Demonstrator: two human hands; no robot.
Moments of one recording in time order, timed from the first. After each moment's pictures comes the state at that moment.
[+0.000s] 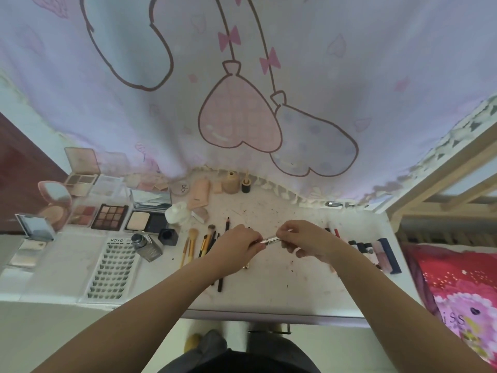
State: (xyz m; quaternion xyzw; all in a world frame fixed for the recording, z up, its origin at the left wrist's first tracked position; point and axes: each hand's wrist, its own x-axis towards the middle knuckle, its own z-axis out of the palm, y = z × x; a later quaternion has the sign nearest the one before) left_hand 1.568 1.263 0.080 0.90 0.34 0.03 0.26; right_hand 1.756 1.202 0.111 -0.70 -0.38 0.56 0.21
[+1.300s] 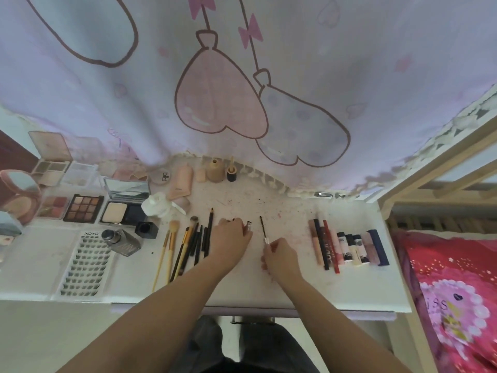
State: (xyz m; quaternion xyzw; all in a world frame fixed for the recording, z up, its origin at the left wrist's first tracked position) left_hand 1.618 1.262 0.022 0.81 0.56 -0.01 0.20; right_hand 1.718 1.175 0.029 -0.84 -0.26 0.41 0.24
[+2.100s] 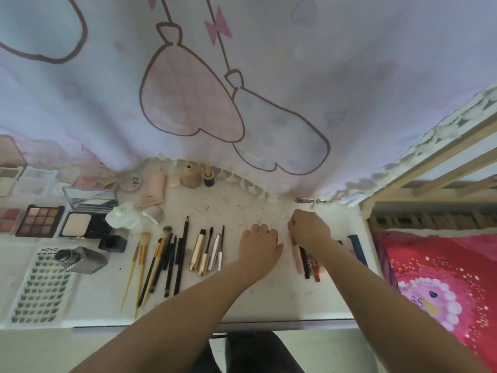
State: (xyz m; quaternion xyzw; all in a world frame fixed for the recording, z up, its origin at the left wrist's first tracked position) left_hand 1.707 1.233 0.027 0.89 0.39 -0.04 0.21; right_hand 1.844 1.214 0.056 -0.86 -0.45 0.22 -0.06
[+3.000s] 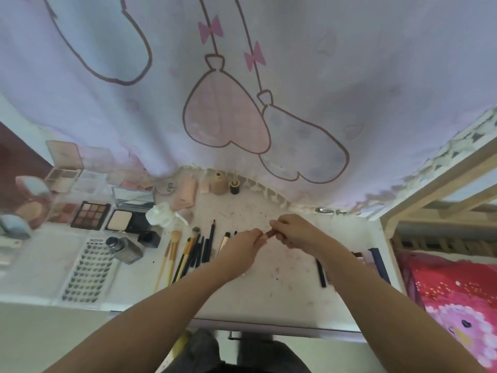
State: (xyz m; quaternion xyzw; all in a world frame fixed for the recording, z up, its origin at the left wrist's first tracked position) left_hand 1.628 1.256 0.059 0.83 0.42 0.03 0.37; right_hand 1.787 1.237 0.090 -0.72 -0.37 0.55 0.22
